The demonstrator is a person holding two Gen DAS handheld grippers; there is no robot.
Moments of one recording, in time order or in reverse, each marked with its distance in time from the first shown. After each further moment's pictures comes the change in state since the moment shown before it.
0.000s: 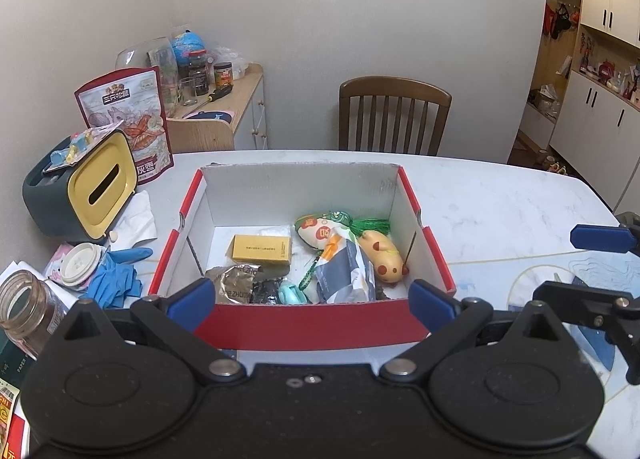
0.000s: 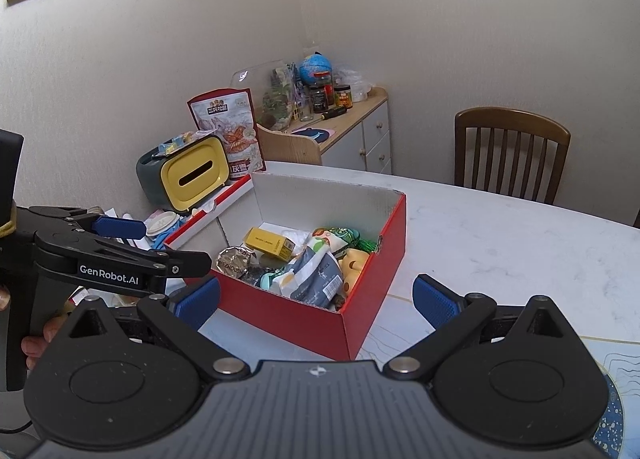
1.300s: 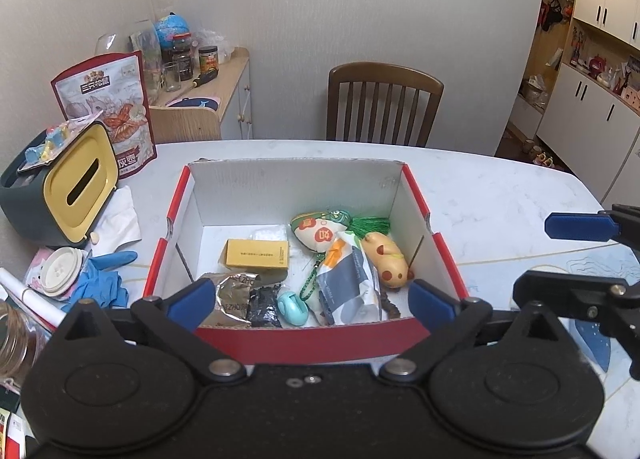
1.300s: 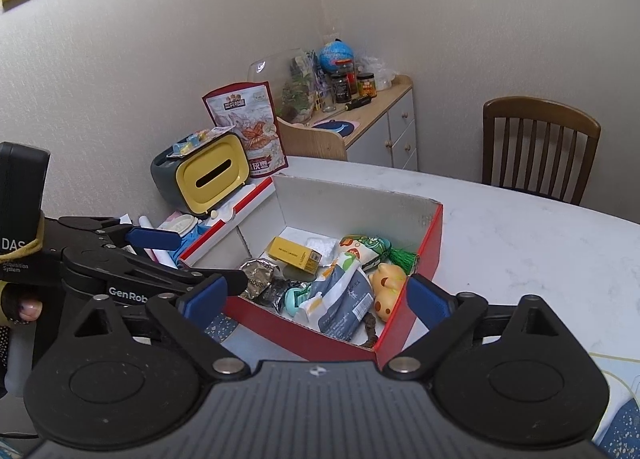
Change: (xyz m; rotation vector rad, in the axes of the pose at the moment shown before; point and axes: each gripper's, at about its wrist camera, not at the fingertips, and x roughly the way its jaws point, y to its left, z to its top) left arm 0.027 0.016 0.017 0.001 0.055 -0.055; right arm 0.037 0.009 0.031 0.007 0.041 0.071
